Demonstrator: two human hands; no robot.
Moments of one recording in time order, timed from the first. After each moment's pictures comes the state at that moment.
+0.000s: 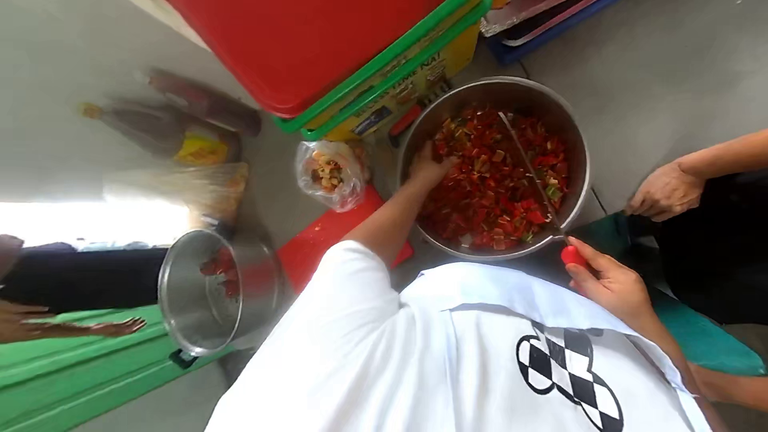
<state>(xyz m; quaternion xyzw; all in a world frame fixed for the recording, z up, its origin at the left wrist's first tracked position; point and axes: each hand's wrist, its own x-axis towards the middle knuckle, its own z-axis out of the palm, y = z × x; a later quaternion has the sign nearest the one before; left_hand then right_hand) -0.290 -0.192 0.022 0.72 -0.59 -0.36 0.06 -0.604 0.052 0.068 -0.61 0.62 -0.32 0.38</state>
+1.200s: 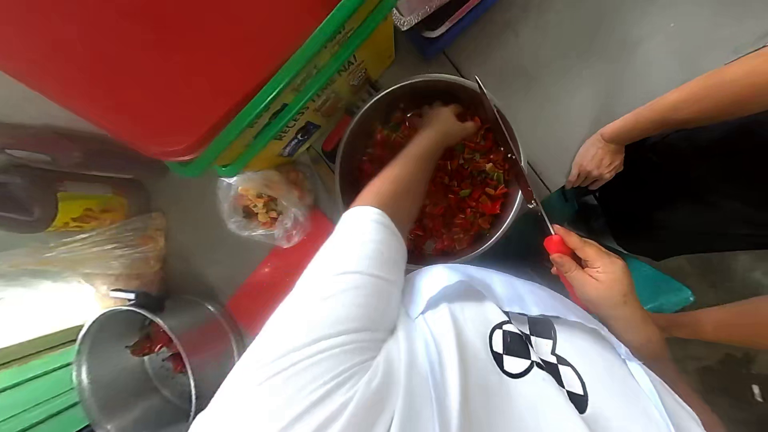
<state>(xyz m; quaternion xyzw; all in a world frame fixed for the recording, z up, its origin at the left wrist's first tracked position) -0.441 -0.278 0.018 0.55 -0.77 -0.32 -0.07 -0.620 0.065 0.087 -0.54 0.67 -0.36 0.35</state>
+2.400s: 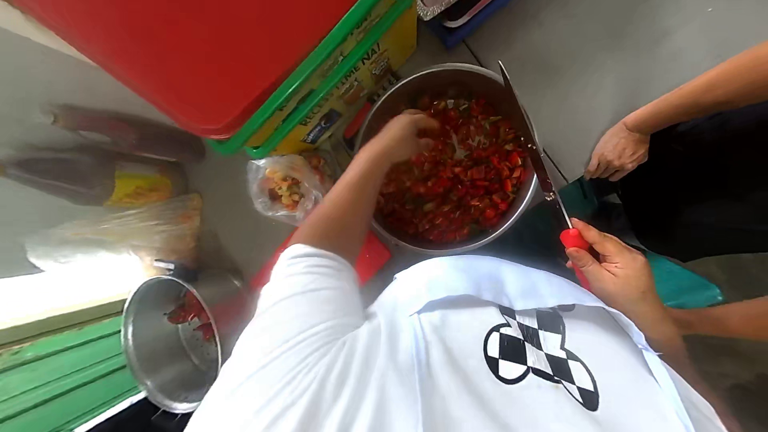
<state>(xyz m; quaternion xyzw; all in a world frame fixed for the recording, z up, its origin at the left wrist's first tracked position) -0.328 -0.241 0.092 0.44 -0.82 -0.35 -0.07 -0.622 0.082 0.088 -0.57 0.66 -0.36 0.34</state>
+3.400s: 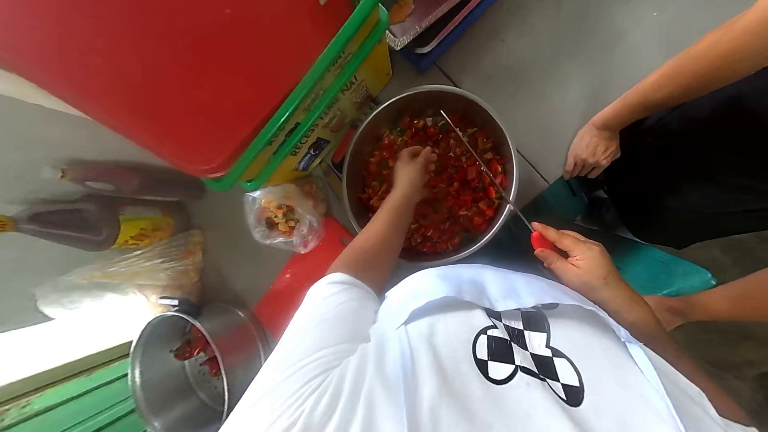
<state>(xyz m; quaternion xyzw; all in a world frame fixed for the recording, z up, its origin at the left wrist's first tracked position) -0.376 -0.188 0.035 0.62 -0.45 -0.59 0.25 -0.615 0.071 0.079 -0.59 0.66 -0.31 0.36</state>
